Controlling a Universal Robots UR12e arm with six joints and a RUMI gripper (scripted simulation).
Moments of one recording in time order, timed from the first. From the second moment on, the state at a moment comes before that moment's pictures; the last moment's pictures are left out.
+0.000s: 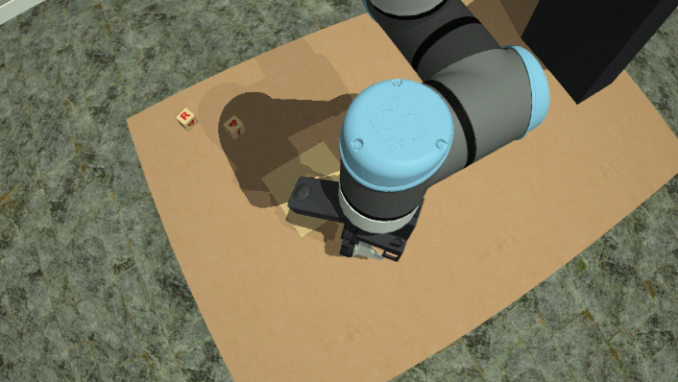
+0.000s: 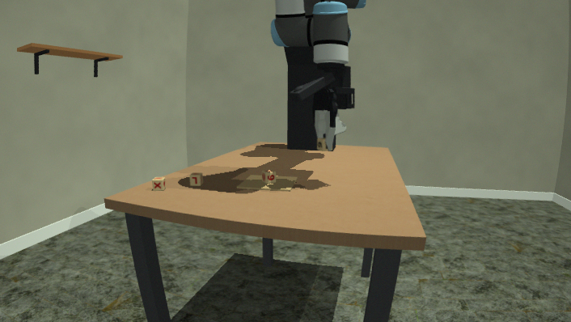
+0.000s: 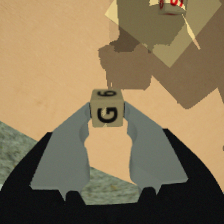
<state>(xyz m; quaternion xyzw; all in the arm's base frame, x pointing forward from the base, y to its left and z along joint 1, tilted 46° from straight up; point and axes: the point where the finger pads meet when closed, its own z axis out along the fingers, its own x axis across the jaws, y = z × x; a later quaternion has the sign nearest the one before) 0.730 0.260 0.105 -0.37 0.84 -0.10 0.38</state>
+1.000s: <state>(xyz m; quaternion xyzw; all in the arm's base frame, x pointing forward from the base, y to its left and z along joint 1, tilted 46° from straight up) 0.739 0.158 0.108 -0.07 0.92 0.03 0.39</state>
